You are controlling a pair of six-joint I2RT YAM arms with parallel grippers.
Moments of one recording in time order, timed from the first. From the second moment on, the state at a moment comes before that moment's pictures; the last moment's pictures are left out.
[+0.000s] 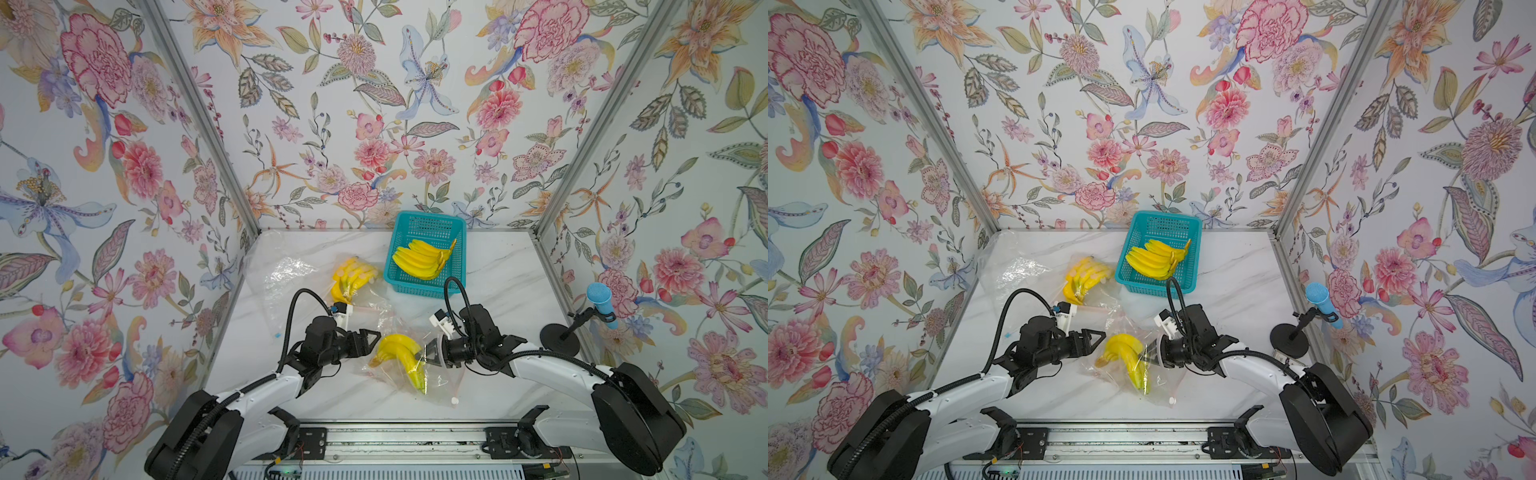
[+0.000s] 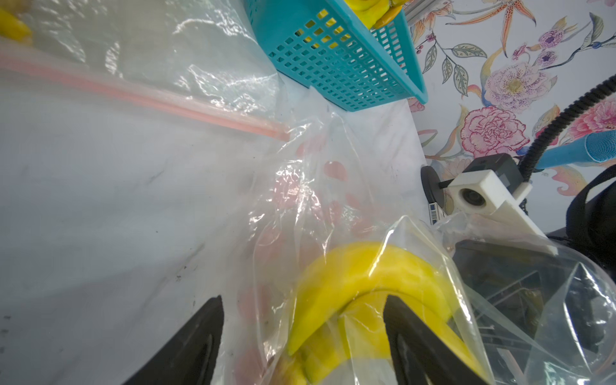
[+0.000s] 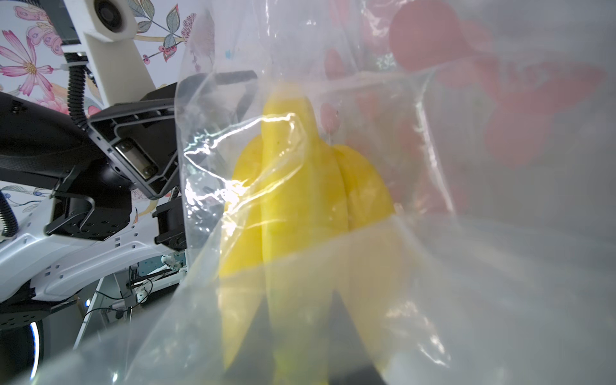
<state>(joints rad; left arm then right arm) -0.50 1.16 0.31 0.32 0.38 -0.69 0.62 1.29 0.52 -0.01 -0.78 0.79</state>
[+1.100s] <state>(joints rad) -0.37 1.30 0.46 0.20 0.56 -0.62 0.50 1.25 0.52 -0.12 -0.83 0.71</state>
